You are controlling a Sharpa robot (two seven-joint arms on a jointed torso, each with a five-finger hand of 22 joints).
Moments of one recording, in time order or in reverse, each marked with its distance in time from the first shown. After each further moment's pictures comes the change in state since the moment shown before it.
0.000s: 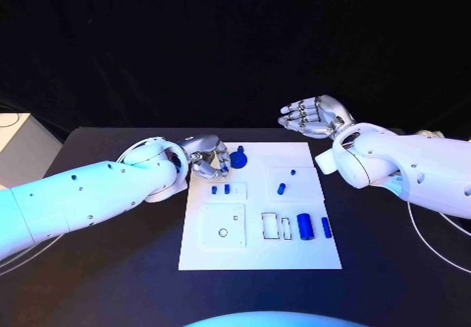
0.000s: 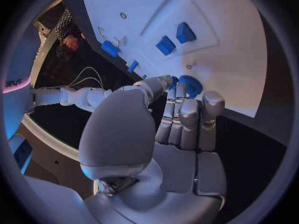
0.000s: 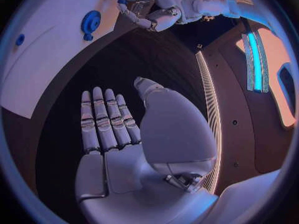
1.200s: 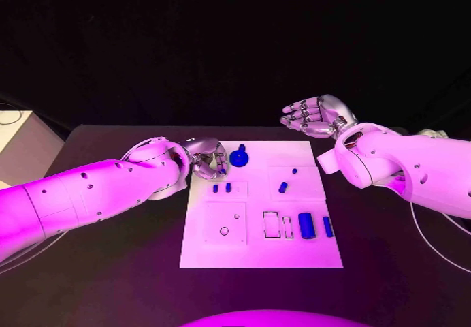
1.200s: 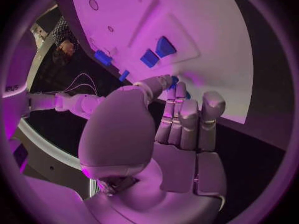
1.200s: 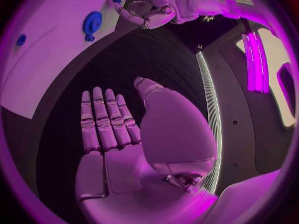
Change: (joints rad) left arm -0.003 0.033 -0.018 -0.064 -0.032 0.031 -0.012; left_hand -0.004 -0.004 -0.003 -0.003 0.000 0.010 -0.003 -0.002 0.002 0.014 -0.007 -0.008 -0.001 0.007 -0.007 0.004 0.005 0.000 0.011 -0.004 0.004 0.011; right arm -0.002 0.002 0.000 0.000 -0.005 0.003 -0.002; right_hand 0.000 0.000 0.000 0.000 0.000 0.000 0.000 0.000 -0.001 0.000 0.000 0.000 0.000 0.000 0.000 0.000 -0.001 0.000 0.000 0.000 0.000 -0.001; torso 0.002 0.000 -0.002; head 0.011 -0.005
